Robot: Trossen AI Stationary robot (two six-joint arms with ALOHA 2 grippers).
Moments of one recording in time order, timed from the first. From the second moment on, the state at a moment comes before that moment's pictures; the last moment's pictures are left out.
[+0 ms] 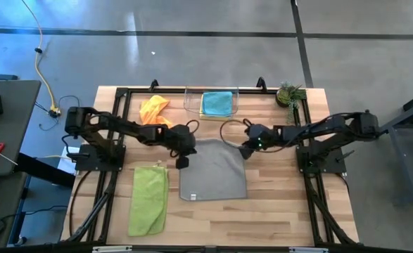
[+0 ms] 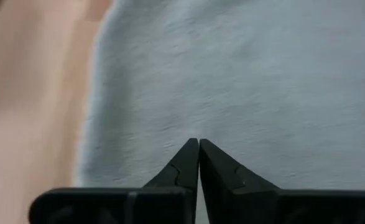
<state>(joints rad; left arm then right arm) 0.23 1.61 0.70 0.06 0.11 0.02 -0.15 1.36 0.49 0.02 0.01 0.69</state>
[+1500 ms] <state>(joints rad) 0.01 1.78 0.69 0.25 0.15 -0.14 0.02 1.53 0.49 0.26 0.07 0.54</state>
